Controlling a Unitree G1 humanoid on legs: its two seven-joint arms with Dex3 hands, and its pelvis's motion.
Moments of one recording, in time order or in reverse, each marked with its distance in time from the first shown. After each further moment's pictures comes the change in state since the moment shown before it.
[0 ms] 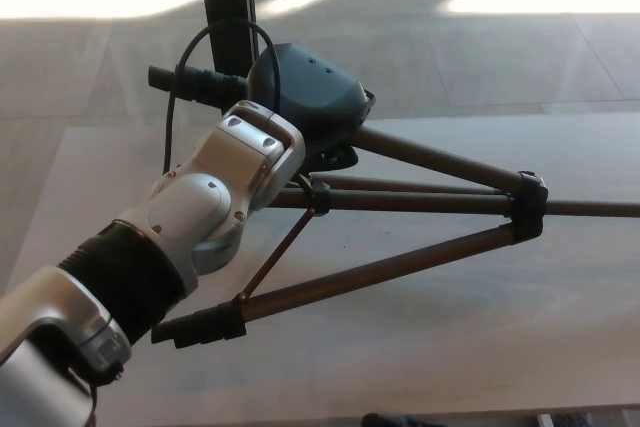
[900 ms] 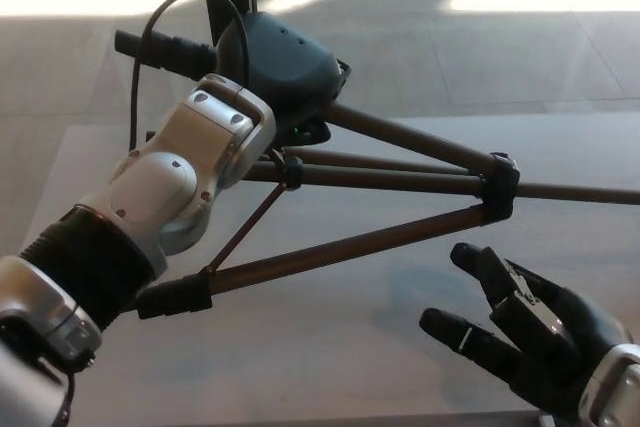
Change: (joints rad) left_arm -0.005 0.063 0.062 -0.037 0.039 -0.044 -0.001; right_arm -0.395 0.031 -0.300 0.253 -0.009 -0.094 -0.108
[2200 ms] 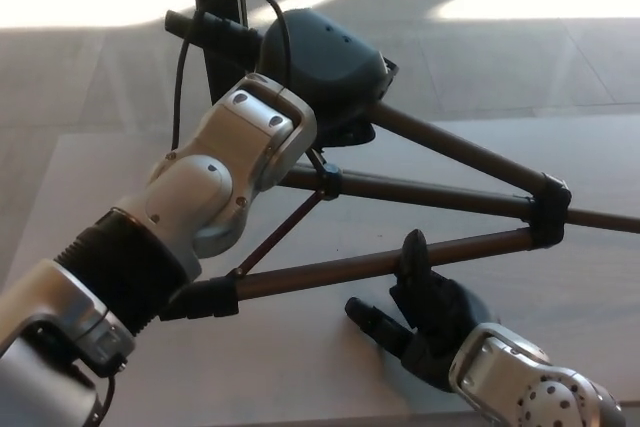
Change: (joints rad) left_arm -0.001 -0.077 0.034 -0.047 0.039 -0.003 -0.026; right_arm -0.139 0.023 0.273 0.649 -0.073 -0.583 0.067
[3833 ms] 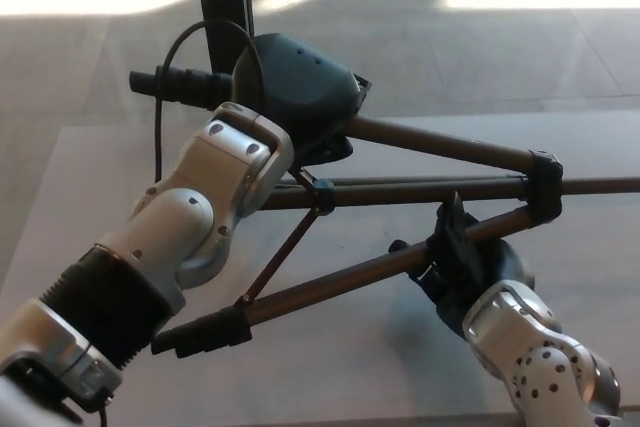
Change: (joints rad) left_arm 0.111 0.003 0.063 -0.058 0.055 0.027 0.003; right_arm -0.106 -0.024 -0.029 0.074 0.027 -0.233 -0.180
